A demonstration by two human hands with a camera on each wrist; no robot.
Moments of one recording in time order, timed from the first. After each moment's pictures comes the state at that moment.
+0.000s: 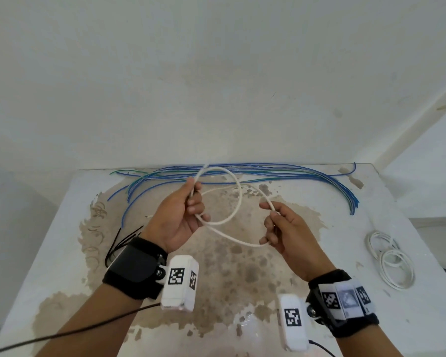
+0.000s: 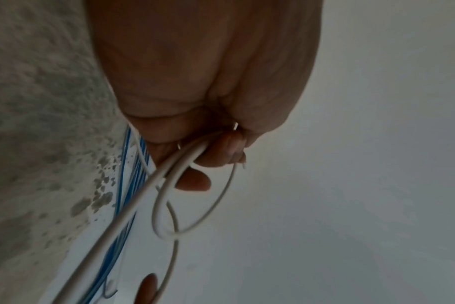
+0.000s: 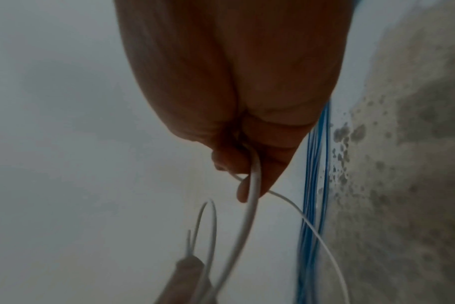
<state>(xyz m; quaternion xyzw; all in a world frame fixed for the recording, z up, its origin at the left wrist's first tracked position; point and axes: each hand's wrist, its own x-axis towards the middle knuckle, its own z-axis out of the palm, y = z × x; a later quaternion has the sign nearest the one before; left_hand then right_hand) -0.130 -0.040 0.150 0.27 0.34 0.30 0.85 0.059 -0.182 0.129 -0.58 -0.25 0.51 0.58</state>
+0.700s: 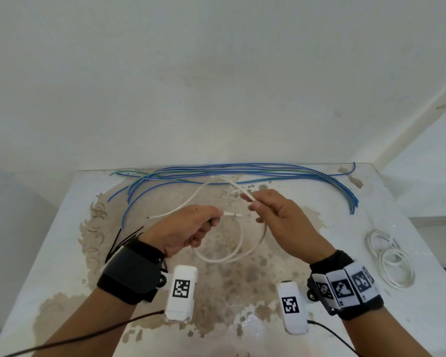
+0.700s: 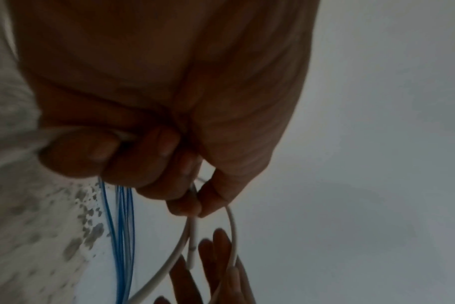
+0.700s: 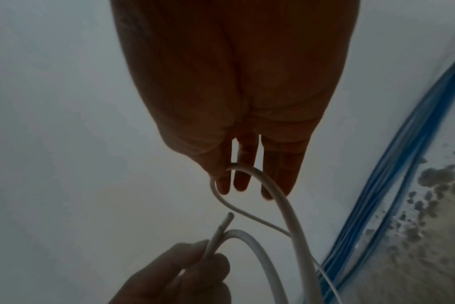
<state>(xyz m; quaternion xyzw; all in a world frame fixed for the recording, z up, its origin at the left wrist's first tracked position) -0.134 -0.052 0.158 0.58 0.42 0.03 0.70 0.066 -0.165 0.149 -0.67 -0.54 0.31 0.41</state>
